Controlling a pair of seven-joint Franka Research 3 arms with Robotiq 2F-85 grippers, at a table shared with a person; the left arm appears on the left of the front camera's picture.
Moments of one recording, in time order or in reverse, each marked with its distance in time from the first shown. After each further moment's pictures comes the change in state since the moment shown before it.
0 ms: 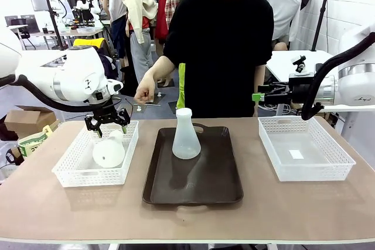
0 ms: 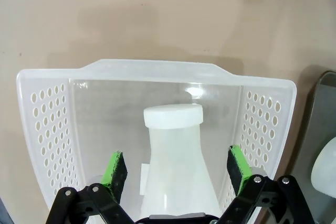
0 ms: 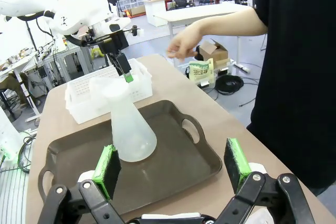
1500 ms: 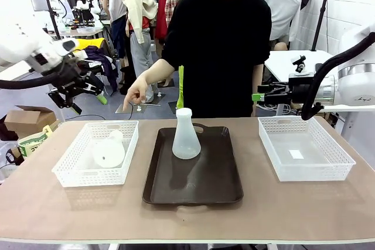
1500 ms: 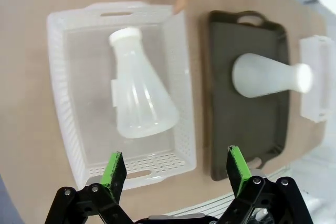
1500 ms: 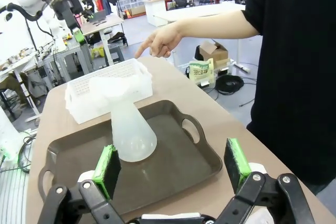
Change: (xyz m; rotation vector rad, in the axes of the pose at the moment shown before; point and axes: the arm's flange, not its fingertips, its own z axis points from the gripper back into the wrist) left arm -0.078 0.049 0.166 -0.294 -0.030 -0.083; right arm 0.000 0.000 0.000 0.000 0.000 0.000
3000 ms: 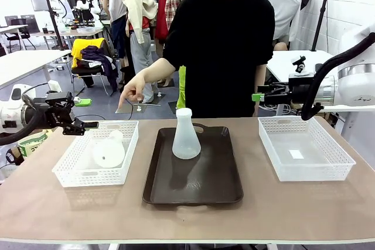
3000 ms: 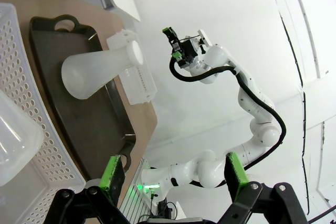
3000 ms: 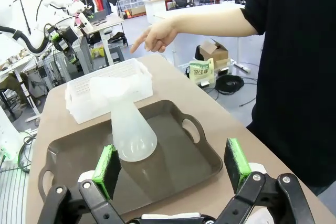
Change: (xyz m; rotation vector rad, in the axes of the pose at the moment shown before) left arm -0.066 0.113 -0.081 -1.148 -0.105 -0.099; right arm -0.001 0.000 0.000 0.001 0.000 -0.001
